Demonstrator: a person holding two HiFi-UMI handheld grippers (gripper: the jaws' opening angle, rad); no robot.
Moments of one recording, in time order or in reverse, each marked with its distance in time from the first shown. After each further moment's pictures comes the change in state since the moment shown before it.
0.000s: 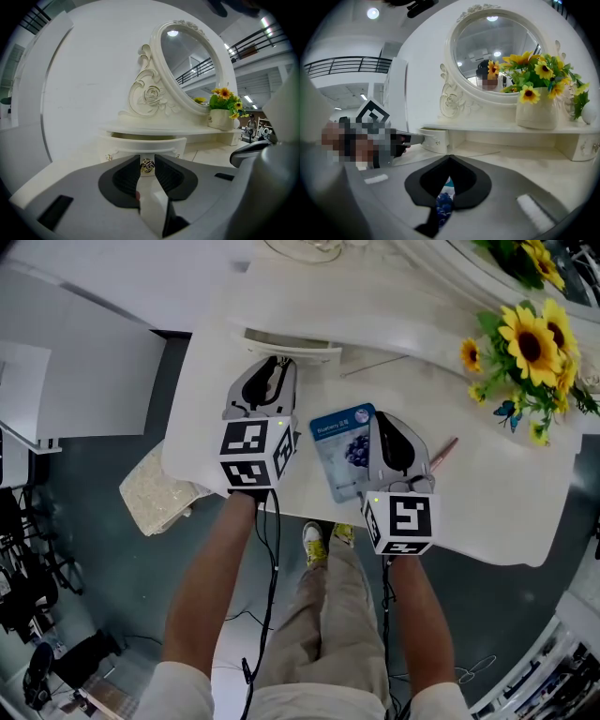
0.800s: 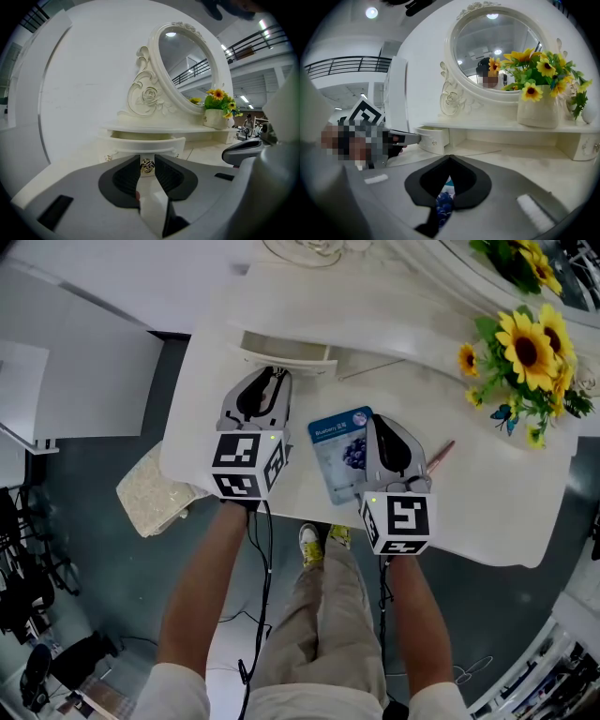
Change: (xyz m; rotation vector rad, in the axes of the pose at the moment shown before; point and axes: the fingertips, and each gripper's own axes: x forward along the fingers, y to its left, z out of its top) left arm -0.012 -0.001 -0.005 0.015 0.002 -0.039; right arm 0.002 0.000 -0.002 0.000 0.021 0.009
